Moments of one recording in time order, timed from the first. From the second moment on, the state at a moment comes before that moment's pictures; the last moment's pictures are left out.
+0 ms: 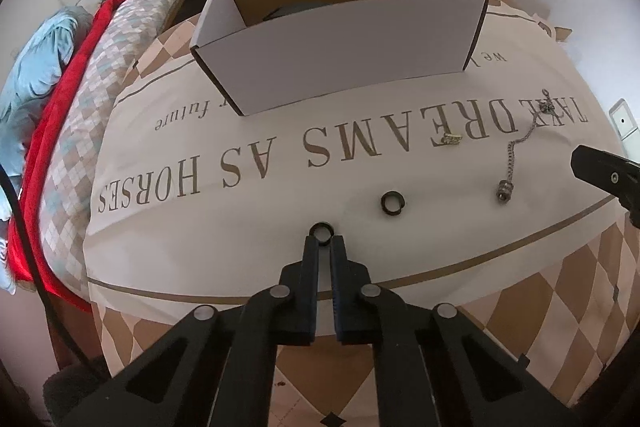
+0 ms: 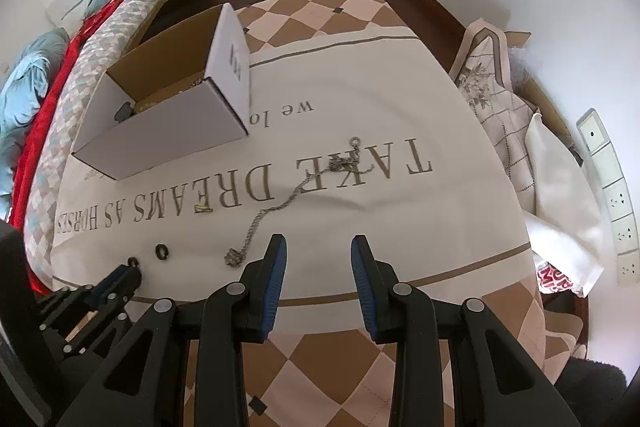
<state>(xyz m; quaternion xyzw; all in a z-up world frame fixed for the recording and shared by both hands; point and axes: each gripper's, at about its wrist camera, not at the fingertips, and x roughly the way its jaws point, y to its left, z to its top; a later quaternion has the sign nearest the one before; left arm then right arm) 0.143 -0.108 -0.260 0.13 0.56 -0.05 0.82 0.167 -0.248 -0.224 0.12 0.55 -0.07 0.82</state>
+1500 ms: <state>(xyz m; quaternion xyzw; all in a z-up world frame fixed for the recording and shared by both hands) 0.163 0.043 -0.260 0.12 0.55 0.07 0.82 0.202 -0.103 -0.257 0.05 0.57 0.04 0.82</state>
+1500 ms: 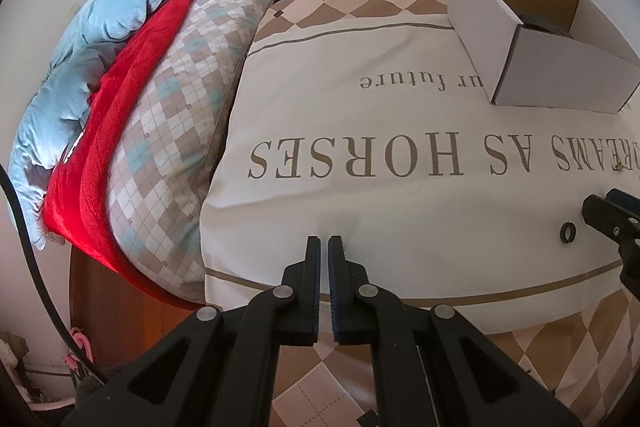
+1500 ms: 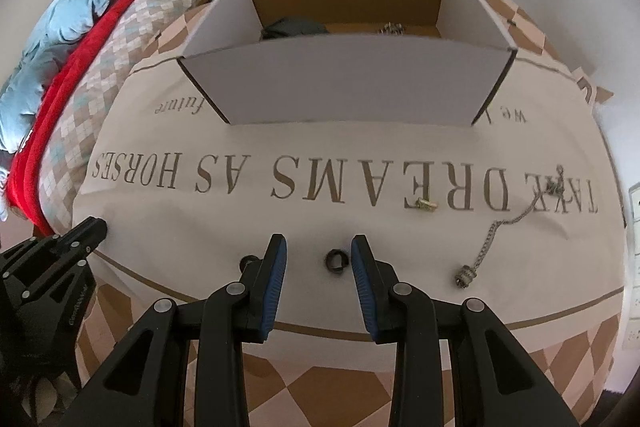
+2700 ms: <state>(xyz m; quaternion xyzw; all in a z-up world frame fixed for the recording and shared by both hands) 0.165 0.044 -0.245 0.10 0.54 0.07 0.83 0.198 -0.128 -0.234 0.12 0.54 0.09 0.83</state>
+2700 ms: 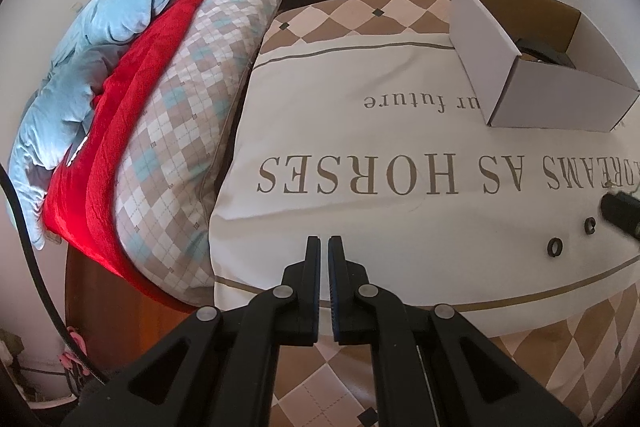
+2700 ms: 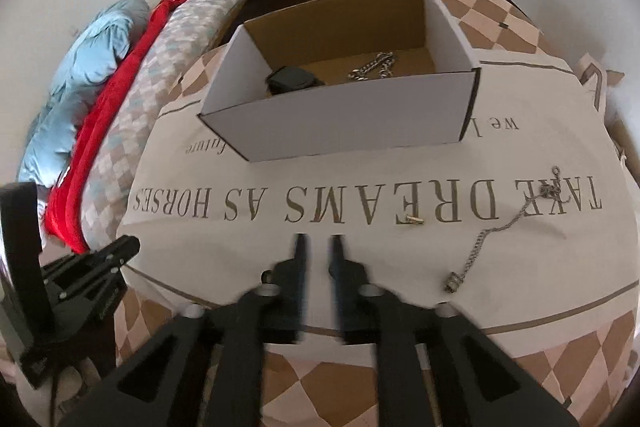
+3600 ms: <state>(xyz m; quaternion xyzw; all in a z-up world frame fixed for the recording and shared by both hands) 0.166 -0.042 -0.237 0.06 0.55 -0.06 0.83 0.176 -0.196 -0.215 0.12 0.52 -0.01 0.85</state>
